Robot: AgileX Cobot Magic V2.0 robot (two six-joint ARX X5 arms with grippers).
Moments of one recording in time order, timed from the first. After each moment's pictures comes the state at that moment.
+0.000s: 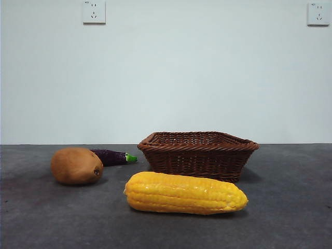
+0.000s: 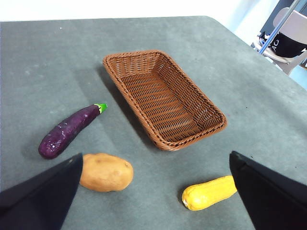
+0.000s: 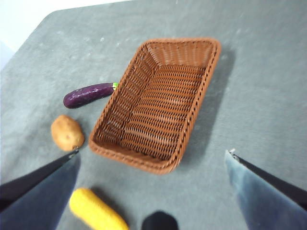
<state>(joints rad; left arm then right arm) -0.01 0.72 0.91 -0.69 0.61 0.02 -0.01 0.99 1.05 -0.71 -0.55 0.02</state>
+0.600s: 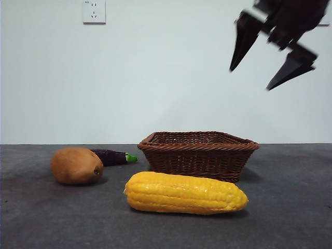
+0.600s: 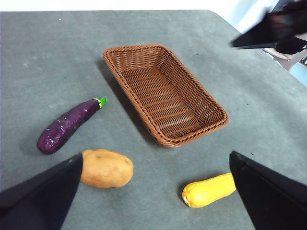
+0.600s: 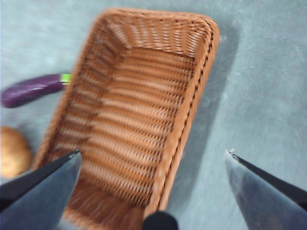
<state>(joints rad) -0.01 0.75 0.91 -0.70 0.61 0.02 0.17 1.71 1.56 -0.78 -0.36 0.03</state>
